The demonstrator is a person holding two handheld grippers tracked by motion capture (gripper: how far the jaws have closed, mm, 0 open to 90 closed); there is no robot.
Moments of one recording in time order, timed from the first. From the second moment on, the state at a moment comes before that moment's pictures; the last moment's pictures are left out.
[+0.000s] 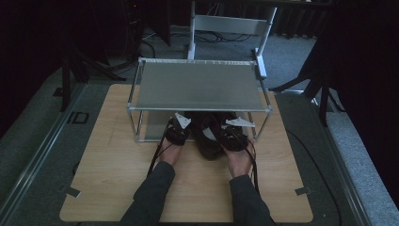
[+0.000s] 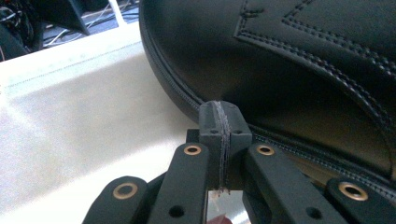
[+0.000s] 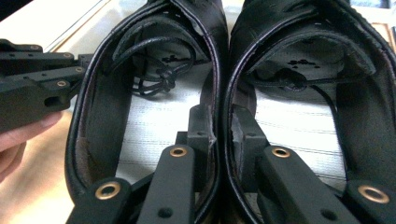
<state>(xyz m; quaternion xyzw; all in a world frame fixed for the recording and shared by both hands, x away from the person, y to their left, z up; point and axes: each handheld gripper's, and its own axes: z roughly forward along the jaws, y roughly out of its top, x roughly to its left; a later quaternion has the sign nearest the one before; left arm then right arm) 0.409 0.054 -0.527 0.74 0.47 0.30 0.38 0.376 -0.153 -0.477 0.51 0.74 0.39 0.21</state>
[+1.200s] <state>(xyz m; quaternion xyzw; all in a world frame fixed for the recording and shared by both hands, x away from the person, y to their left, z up) 0.412 0.023 -0.530 0.71 0.47 0.37 0.38 0.405 -0.138 -0.506 0.50 0.67 0.47 0.29</state>
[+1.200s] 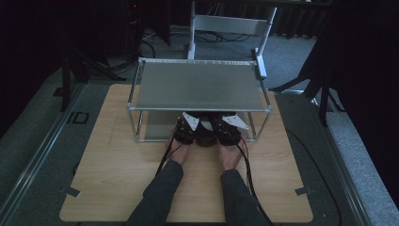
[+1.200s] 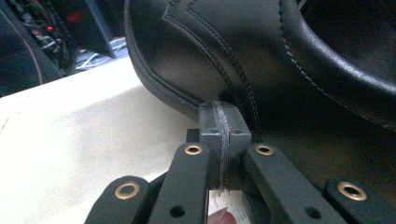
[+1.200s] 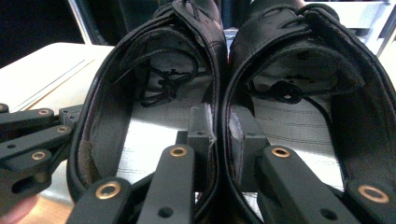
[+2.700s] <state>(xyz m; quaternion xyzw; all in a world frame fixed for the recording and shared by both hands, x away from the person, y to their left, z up) 0.439 0.033 -0.549 0.73 0.49 0.35 0.32 0.414 -0.124 -0.504 0.49 0.62 0.49 0.35</state>
